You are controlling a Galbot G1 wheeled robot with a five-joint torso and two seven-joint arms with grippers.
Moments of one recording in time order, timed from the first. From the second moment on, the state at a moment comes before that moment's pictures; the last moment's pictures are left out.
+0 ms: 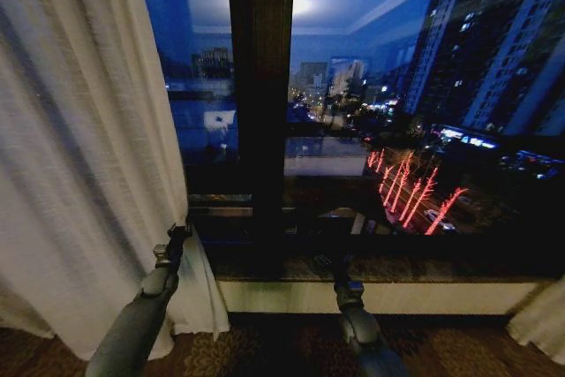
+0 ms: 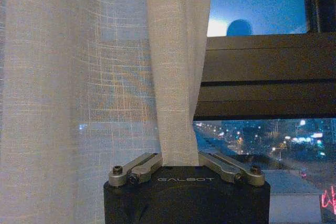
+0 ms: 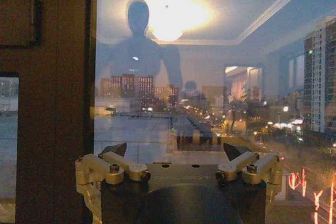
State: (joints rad) left arm 0.86 -1.12 -0.41 -1.31 -0.42 -0.23 -0.03; right arm -1.17 1.36 0.39 1.58 0.16 0.19 0.13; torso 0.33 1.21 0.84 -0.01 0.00
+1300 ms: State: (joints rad) left arm 0.92 -1.08 -0.47 -1.35 -0.45 -0.24 -0.03; right arm -1.17 1.36 0.39 1.58 0.16 0.19 0.13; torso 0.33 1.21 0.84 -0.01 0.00
